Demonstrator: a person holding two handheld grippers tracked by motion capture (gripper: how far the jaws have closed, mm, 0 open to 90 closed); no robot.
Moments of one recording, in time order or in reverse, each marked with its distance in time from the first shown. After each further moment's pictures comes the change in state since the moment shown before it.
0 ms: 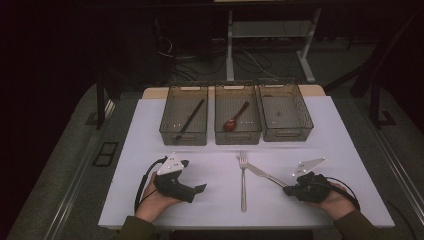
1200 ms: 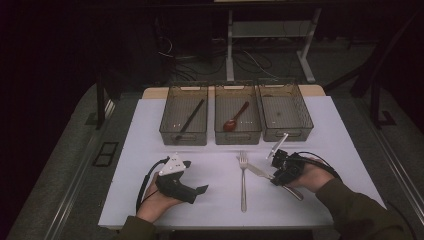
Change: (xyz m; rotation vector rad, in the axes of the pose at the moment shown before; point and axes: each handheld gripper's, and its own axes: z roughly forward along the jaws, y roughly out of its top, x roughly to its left) left arm -0.002 0.000 0.004 0.003 -0.018 0.007; right arm -0.015 0.080 0.030 0.320 -0.014 -0.120
